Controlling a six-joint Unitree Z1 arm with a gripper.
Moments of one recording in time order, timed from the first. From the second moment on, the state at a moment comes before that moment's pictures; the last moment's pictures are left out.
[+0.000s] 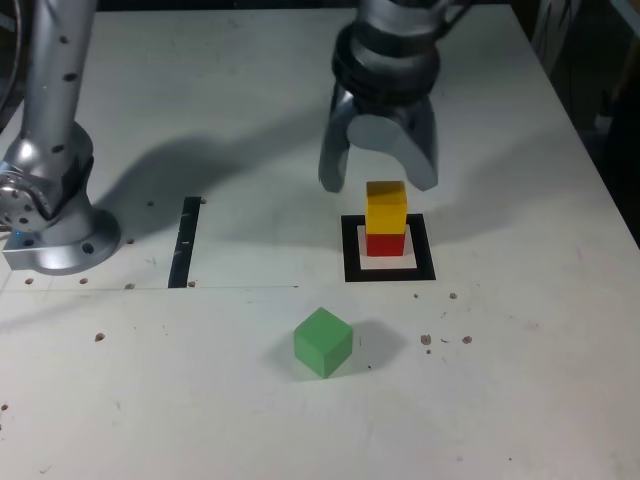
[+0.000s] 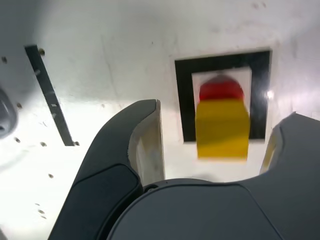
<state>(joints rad) -0.19 1.98 -1.69 1.43 0.18 -0.03</state>
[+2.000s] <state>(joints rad) -0.62 2.04 -1.37 1.12 0.13 0.05</state>
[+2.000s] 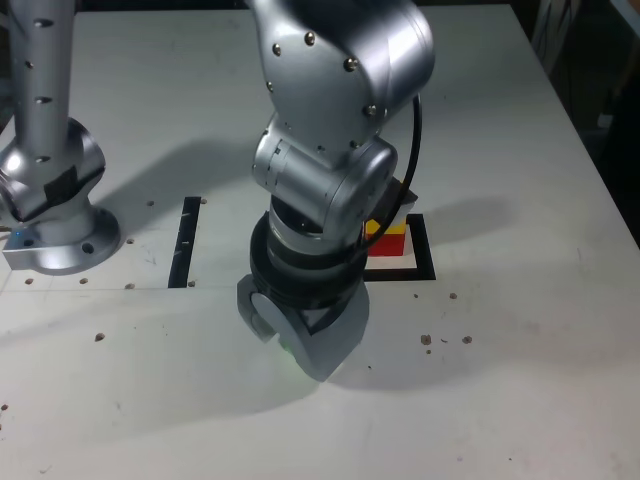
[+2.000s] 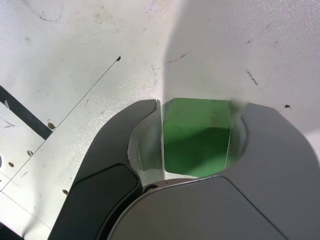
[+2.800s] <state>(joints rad) -0.41 1.89 -1.82 1.62 0.17 -0.06</state>
